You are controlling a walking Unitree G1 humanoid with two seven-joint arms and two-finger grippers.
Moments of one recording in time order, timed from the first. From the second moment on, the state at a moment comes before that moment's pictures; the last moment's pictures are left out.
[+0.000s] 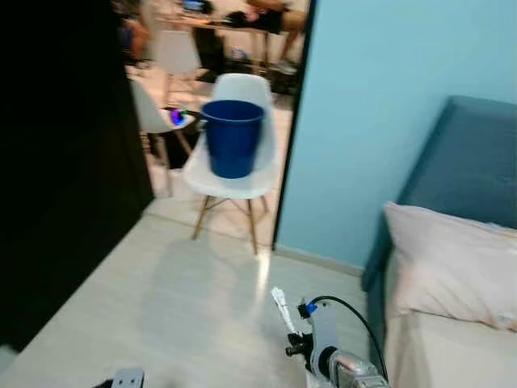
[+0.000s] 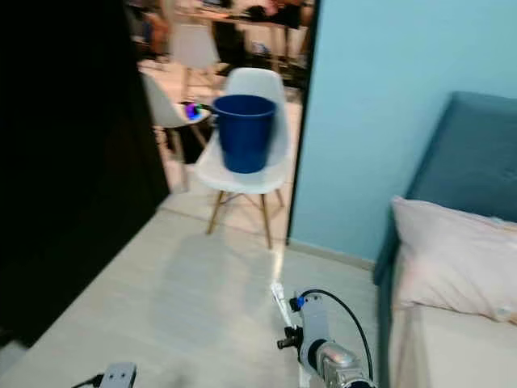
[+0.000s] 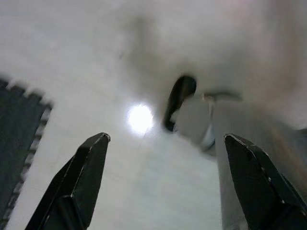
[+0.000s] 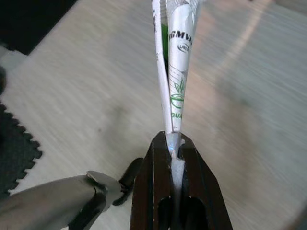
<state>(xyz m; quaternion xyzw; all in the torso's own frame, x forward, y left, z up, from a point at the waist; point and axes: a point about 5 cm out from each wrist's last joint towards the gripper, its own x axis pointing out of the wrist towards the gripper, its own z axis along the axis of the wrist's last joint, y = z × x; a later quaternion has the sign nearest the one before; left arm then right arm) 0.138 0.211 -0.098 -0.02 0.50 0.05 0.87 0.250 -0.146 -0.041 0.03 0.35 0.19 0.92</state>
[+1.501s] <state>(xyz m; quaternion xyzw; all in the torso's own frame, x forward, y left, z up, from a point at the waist) 0.191 0.207 -0.075 -0.01 0.42 0.04 0.91 0.281 -0.122 -0.012 0.01 0.28 0.26 0.93</state>
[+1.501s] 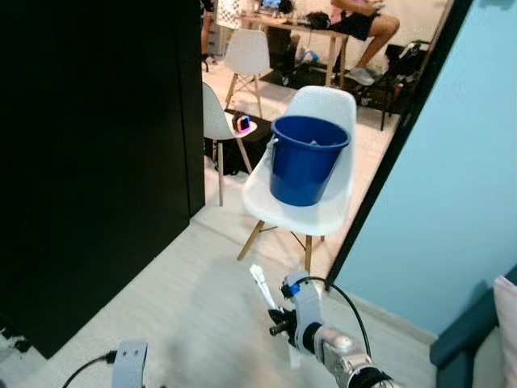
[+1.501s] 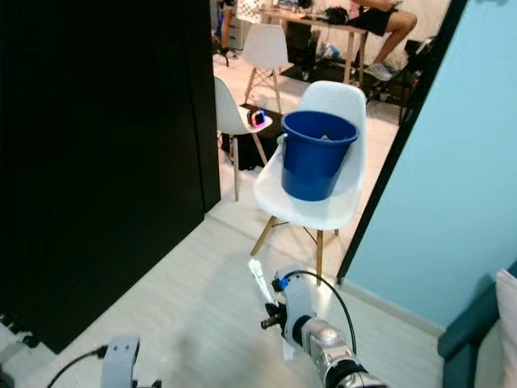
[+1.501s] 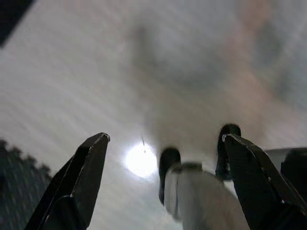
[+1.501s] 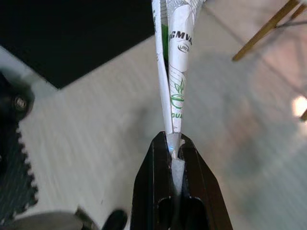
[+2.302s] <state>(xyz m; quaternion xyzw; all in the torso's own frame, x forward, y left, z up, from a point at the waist) 0.235 0.202 -0.048 -0.02 0.34 0.03 0.94 0.326 -0.093 0.046 0.05 0.16 0.32 0.93</state>
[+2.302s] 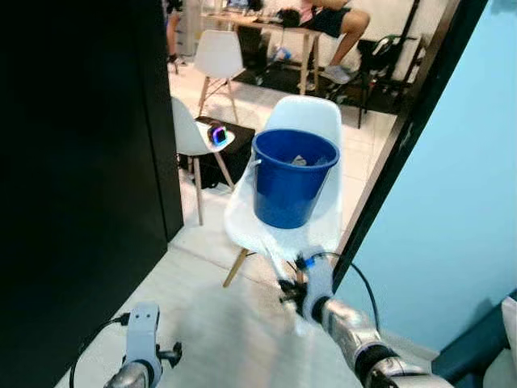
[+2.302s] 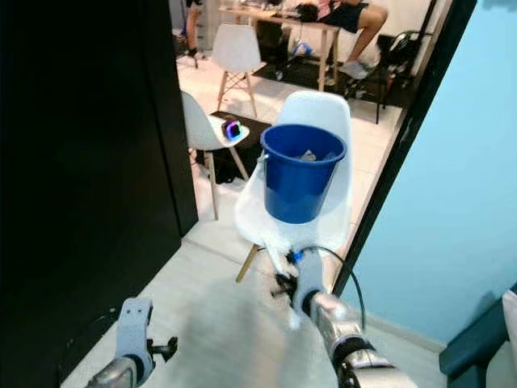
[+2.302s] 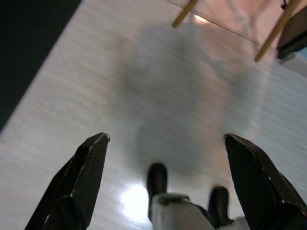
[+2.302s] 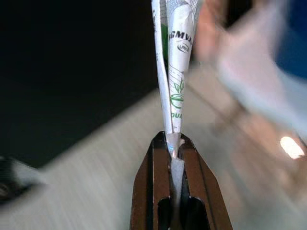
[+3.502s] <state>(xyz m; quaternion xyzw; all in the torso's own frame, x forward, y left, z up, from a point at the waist) 0.253 0.193 -0.035 -0.02 0.30 0.02 0.95 0.366 -0.091 0.131 0.08 -0.01 0.35 0.93</state>
